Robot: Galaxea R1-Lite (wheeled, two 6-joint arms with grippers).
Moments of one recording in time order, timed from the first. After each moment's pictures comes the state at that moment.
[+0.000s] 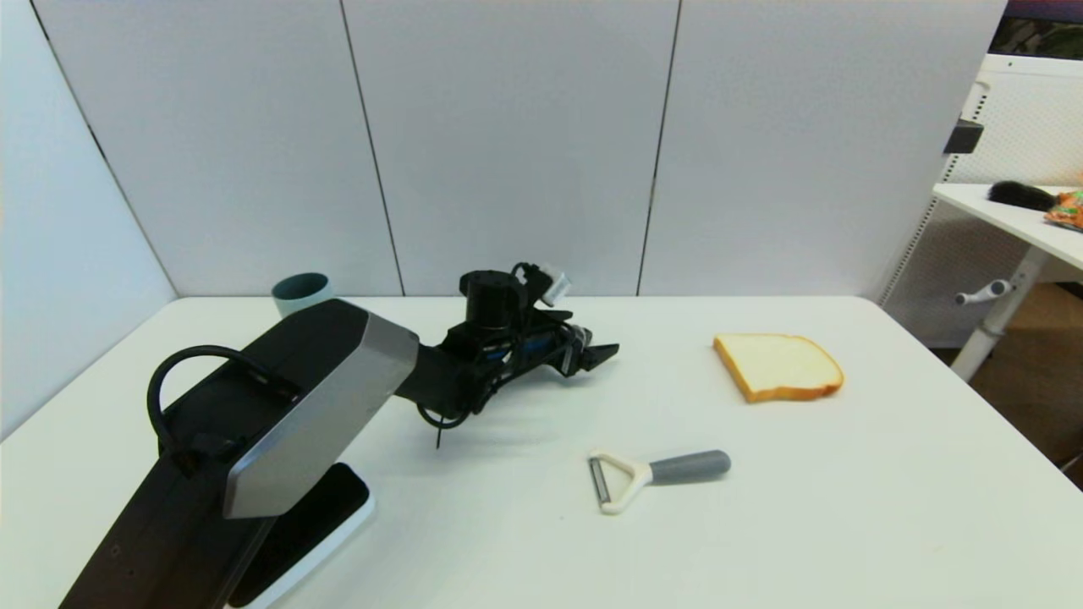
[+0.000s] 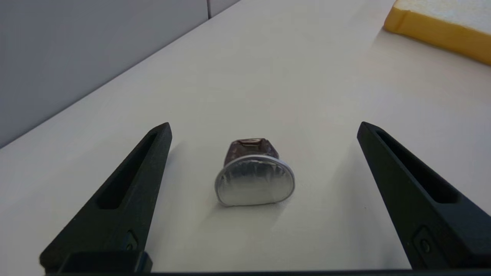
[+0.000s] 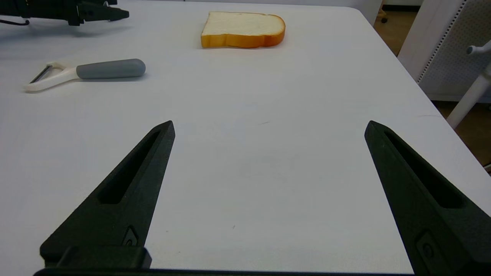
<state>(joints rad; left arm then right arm) -0.54 2.55 -1.69 -0.66 -0.43 0.10 0.00 0.00 -0.02 0.05 0.02 -0.03</state>
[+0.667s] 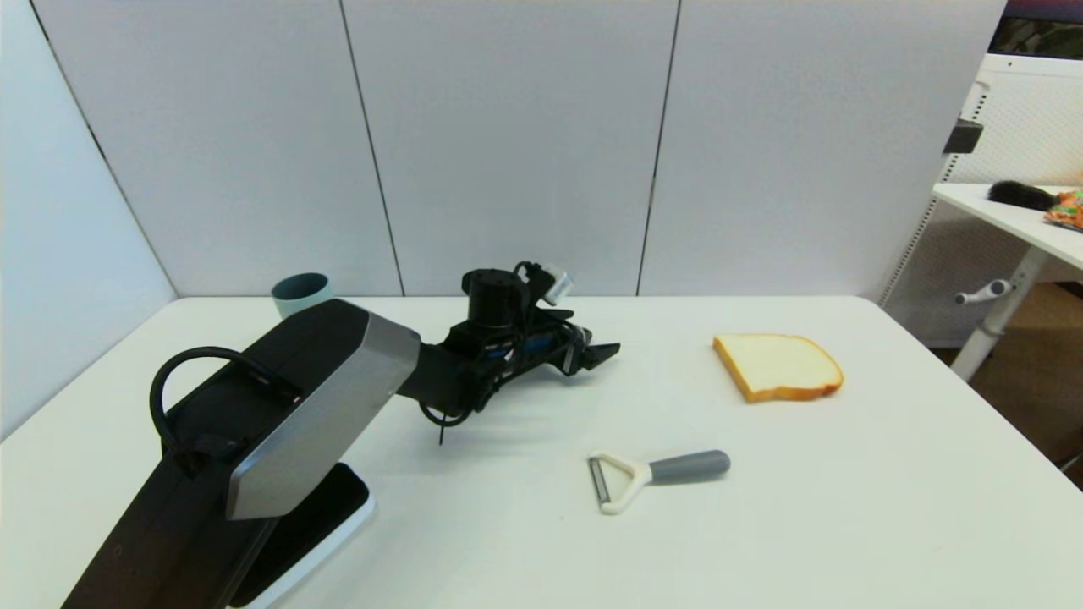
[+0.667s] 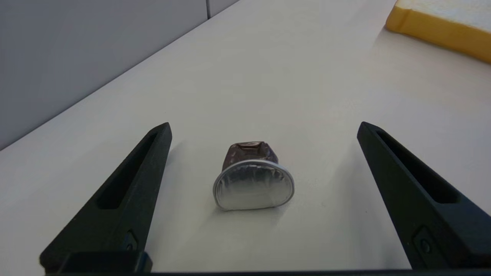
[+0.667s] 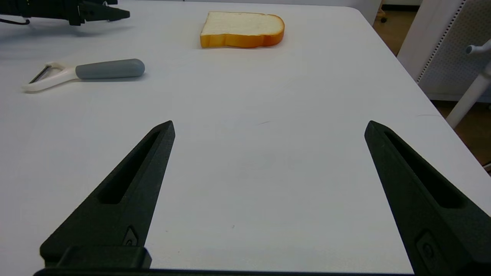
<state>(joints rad) -0.54 2.56 -1.70 -0.64 -0.43 0.11 0.00 0.00 -0.02 0.05 0.02 -0.03</state>
